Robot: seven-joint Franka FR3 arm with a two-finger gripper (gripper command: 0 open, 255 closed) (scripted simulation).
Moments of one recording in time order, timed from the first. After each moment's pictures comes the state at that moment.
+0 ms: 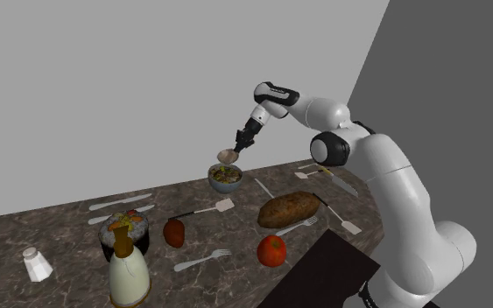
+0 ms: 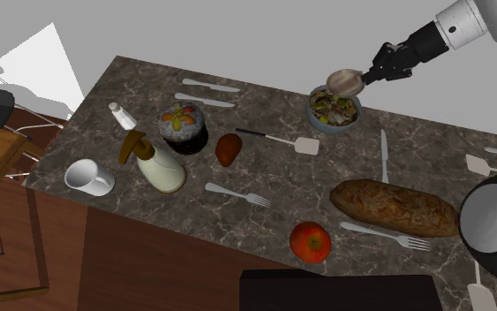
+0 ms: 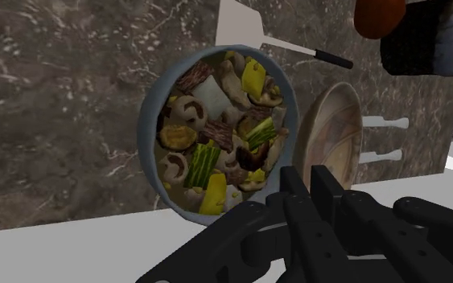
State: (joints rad) arm -0.30 0.98 -0.12 -0.83 0.69 1.57 -0.39
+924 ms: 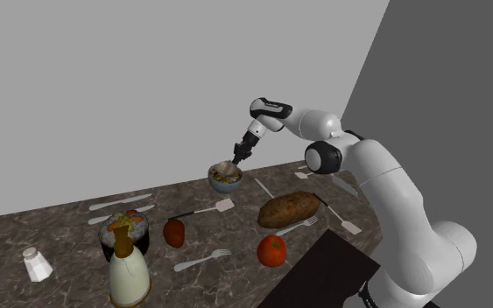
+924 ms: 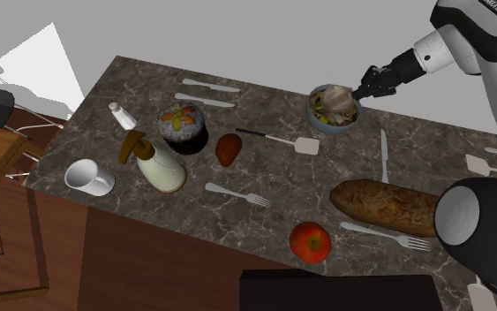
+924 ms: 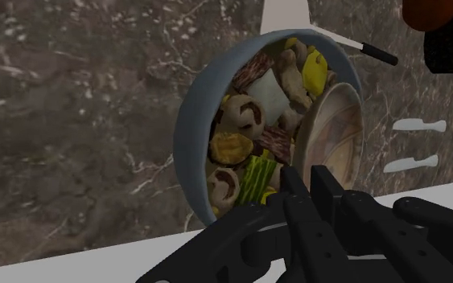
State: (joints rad) arm -0.30 1.10 -0.11 -0.81 0.70 1.64 -0.44
